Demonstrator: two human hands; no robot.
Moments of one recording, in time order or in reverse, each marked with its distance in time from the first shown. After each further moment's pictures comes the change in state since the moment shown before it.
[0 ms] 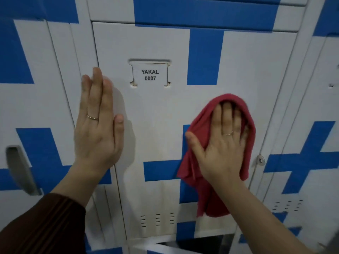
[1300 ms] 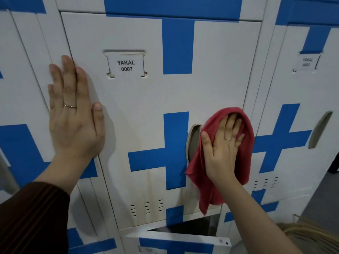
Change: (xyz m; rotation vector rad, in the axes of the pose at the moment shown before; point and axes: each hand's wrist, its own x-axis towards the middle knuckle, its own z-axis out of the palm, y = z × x) left_hand 0.004 0.002 -0.003 0.090 -0.038 -0.045; right_hand -0.036 0.043 -0.001 0.183 -0.100 0.224
